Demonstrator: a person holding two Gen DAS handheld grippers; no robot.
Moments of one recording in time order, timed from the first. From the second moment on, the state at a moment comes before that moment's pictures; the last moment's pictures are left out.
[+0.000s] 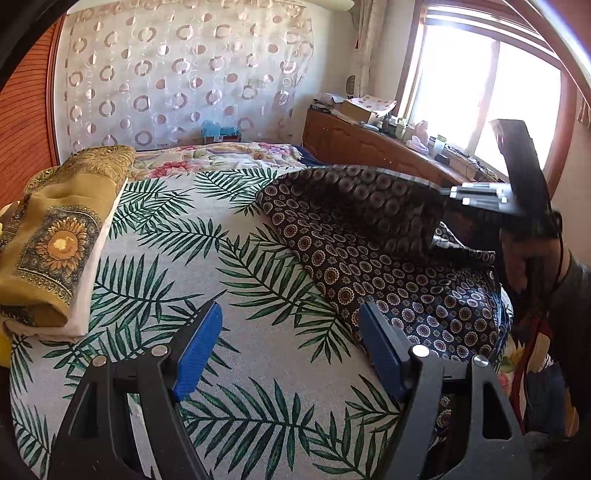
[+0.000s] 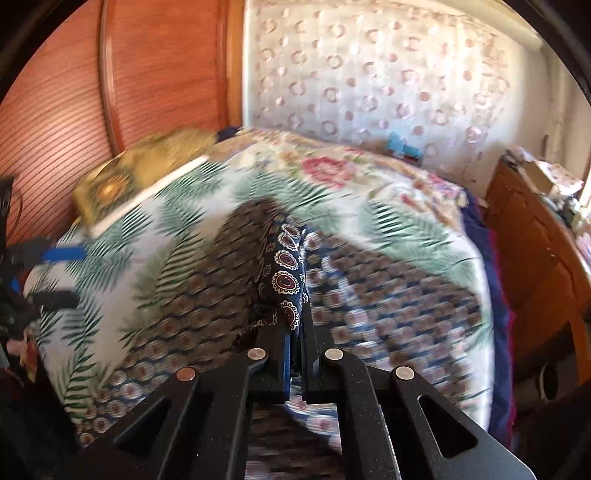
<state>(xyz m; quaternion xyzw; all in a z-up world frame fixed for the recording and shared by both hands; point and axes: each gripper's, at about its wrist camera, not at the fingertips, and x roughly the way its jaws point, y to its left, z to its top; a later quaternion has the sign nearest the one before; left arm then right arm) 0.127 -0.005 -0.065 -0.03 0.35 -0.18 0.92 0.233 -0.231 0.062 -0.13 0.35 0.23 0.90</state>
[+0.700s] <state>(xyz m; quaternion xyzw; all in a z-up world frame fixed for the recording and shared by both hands) 0.198 -0.050 -0.090 0.00 0.40 -0.20 0.89 0.371 -0.297 0.061 -0.12 0.39 0.10 0.91</state>
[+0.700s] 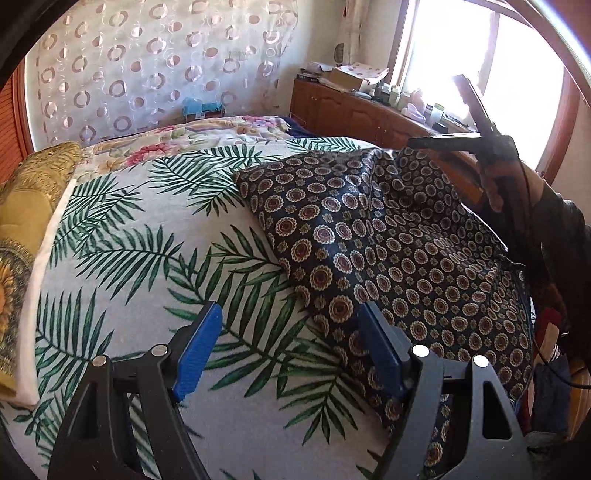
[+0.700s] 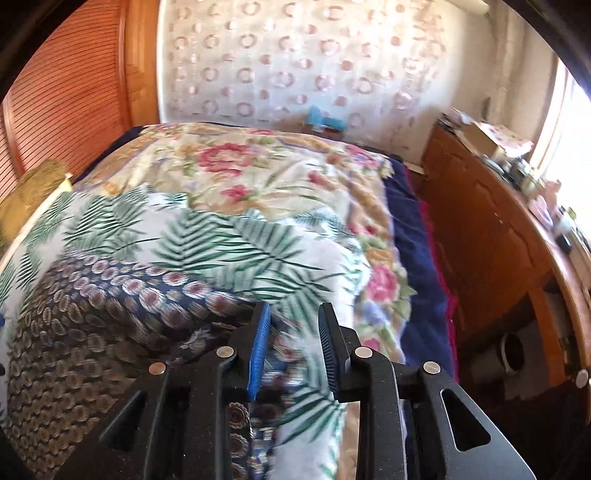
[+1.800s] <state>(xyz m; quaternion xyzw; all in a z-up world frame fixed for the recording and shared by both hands) 0.229 -0.081 -0.105 0.08 0.43 -0.18 0.88 0.316 -0.262 0.059 -0.06 0.37 0.20 0.91</state>
